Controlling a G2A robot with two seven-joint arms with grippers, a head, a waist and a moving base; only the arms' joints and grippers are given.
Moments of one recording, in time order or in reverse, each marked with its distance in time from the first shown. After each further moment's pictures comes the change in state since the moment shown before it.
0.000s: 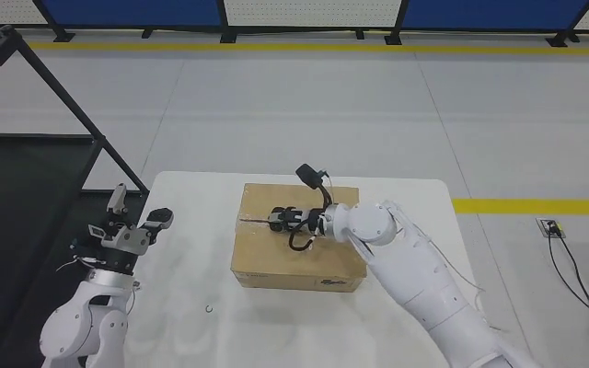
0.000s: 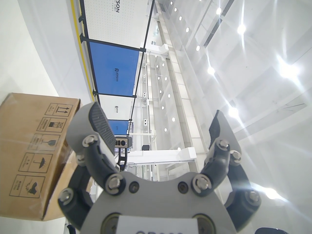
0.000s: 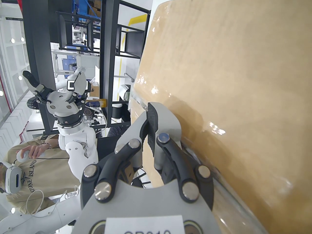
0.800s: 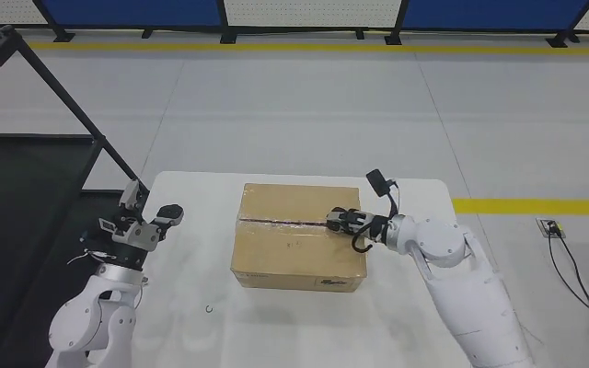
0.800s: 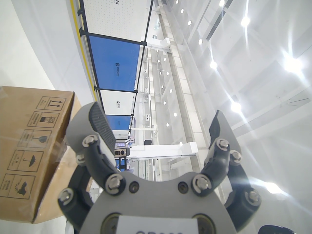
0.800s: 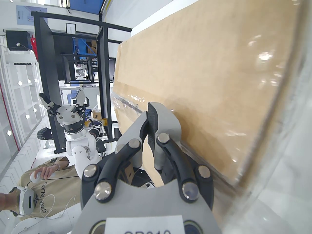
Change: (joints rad) left arm -0.021 0.006 0.048 -0.011 0.017 0.010 0.013; right arm -0.289 0.143 0.386 -0.323 -0.114 0.133 0.095
